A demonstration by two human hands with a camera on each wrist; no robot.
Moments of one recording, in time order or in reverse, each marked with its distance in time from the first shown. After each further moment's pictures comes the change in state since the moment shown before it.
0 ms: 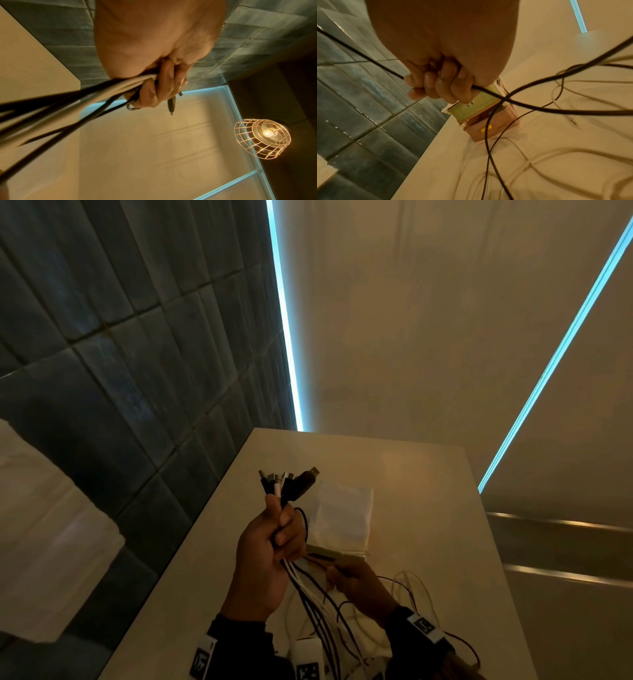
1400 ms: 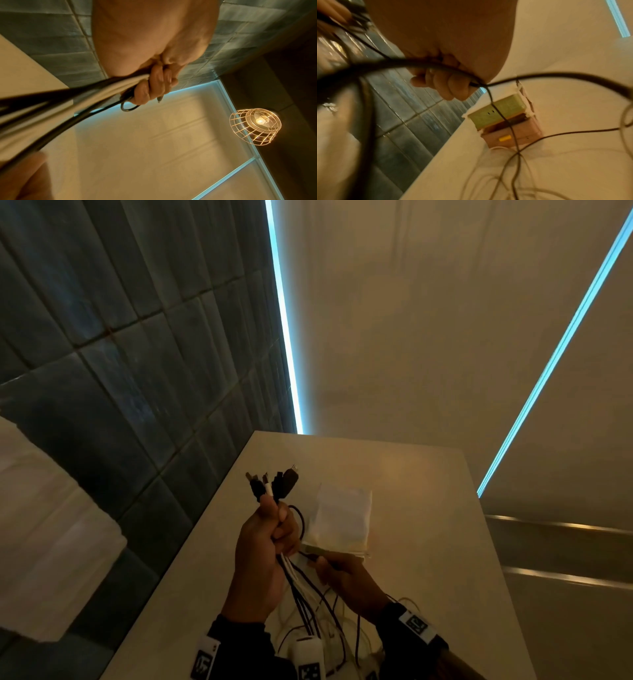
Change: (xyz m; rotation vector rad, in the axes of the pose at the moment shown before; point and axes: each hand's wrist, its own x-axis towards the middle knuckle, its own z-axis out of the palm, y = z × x) left_hand -0.003 -0.003 0.004 0.159 0.103 0.143; right_hand -0.005 -0.036 0.009 0.048 -0.001 -0.090
